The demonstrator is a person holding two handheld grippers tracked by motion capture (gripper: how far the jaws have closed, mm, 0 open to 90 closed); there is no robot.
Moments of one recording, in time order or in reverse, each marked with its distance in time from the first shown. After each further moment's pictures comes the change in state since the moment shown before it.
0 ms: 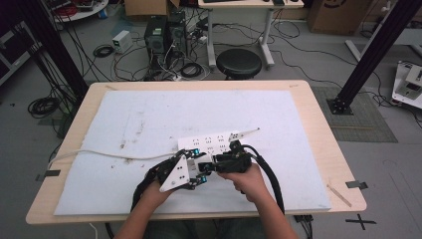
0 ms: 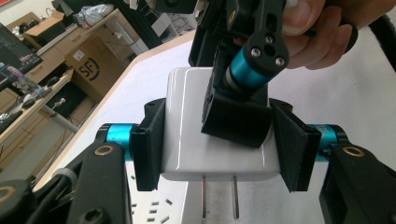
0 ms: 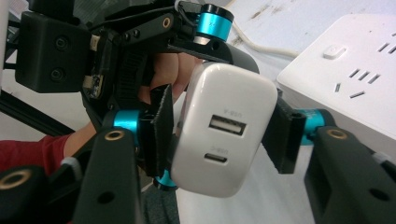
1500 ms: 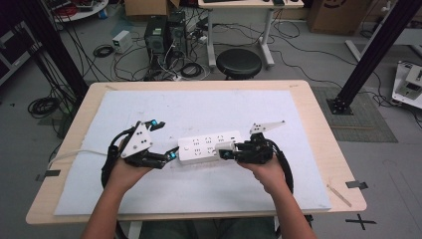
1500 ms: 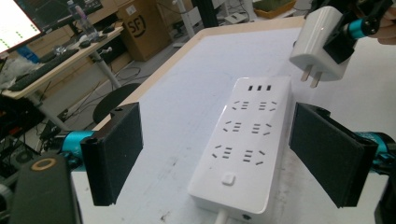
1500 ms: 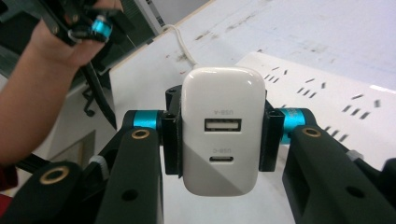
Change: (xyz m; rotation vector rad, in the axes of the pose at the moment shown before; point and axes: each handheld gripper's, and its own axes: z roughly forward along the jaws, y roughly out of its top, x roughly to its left) left arm 0.075 0.002 -0.074 0.085 0.199 -0.276; right arm 0.004 0.012 -0.059 -0.048 -0.230 -0.128
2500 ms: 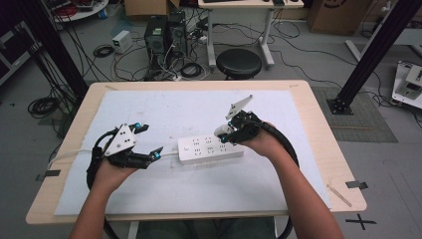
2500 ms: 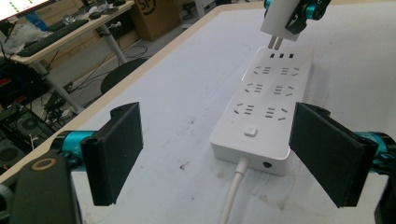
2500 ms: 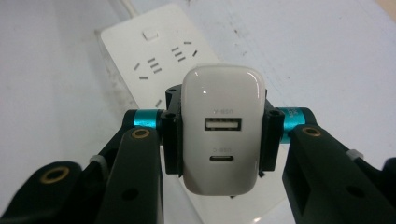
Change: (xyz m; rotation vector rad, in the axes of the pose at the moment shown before) left arm 0.018 -0.032 -0.022 0.059 0.028 -0.059; right arm -0.021 0.074 0.031 0.438 -0.276 -0.422
